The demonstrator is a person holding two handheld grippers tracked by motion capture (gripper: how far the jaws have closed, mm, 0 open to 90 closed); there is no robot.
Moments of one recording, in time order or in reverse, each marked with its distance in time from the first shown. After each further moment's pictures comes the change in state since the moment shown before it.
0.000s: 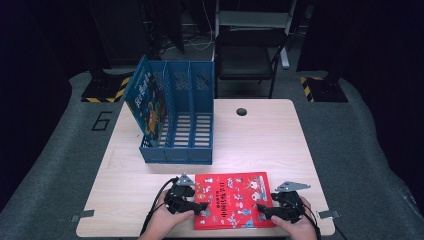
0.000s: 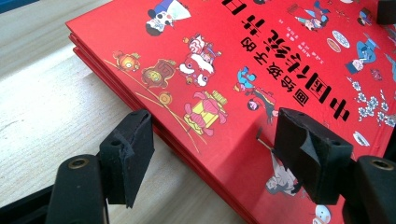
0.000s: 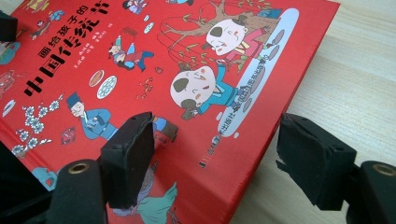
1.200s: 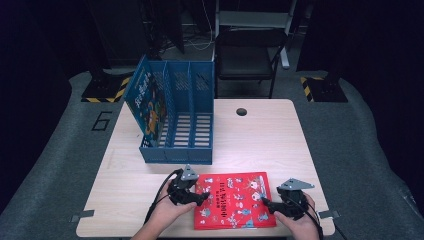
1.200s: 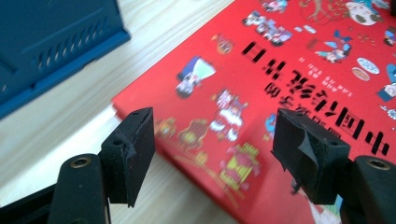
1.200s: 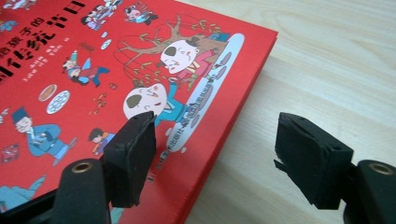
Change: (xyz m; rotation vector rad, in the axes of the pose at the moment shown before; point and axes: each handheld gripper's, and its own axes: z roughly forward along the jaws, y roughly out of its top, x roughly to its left) left arm 0.008 0.022 0.000 -0.047 0.080 0.128; right arm -0.010 0.002 -0.003 -0.065 -0.115 -0.041
